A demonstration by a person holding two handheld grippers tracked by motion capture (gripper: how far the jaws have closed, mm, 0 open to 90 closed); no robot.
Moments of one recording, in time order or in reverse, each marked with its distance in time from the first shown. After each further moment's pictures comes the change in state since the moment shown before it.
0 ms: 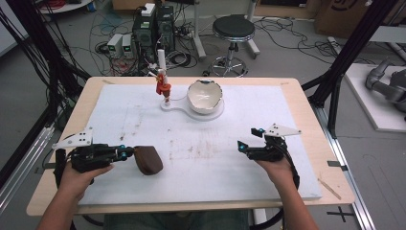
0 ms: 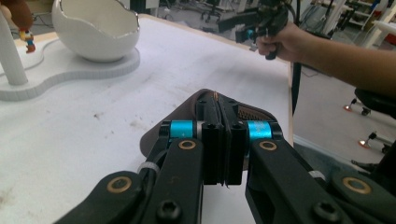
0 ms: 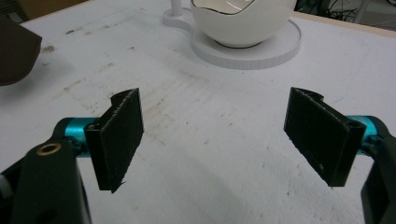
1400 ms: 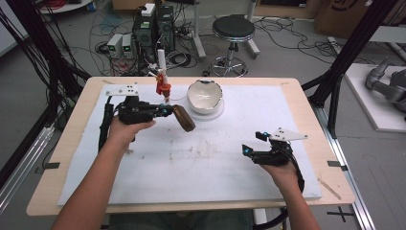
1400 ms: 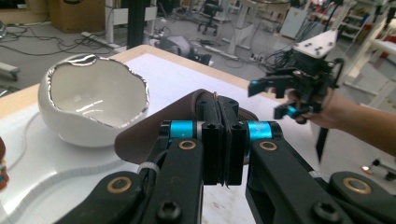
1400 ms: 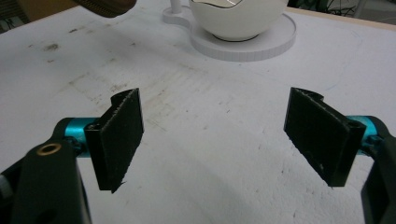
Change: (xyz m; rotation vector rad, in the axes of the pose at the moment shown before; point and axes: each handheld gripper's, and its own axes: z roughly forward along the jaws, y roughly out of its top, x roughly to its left) left arm 0.046 0.097 0.114 -0.008 -0.021 -0.016; right arm -0.001 -0.011 -0.014 -0.005 0.002 0.019
